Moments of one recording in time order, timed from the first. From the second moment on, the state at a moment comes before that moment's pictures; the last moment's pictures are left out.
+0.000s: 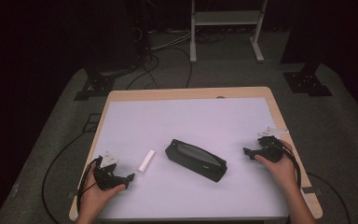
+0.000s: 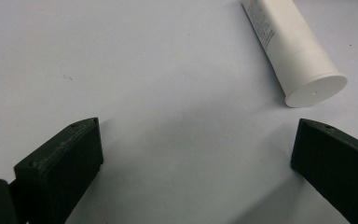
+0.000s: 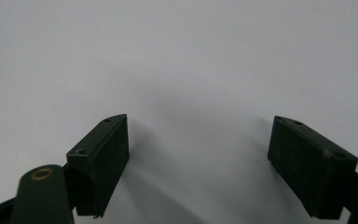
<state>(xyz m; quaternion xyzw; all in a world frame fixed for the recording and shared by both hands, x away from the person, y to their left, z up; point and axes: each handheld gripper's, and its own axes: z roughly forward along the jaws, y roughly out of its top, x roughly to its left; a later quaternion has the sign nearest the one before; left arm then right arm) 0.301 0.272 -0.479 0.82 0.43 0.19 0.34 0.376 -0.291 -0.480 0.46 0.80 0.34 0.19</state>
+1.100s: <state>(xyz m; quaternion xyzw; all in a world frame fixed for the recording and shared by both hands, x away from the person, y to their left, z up) 0.298 0.264 -0.456 0.81 0.42 0.18 0.35 0.374 -0.292 -0.484 0.46 0.79 0.35 0.20</state>
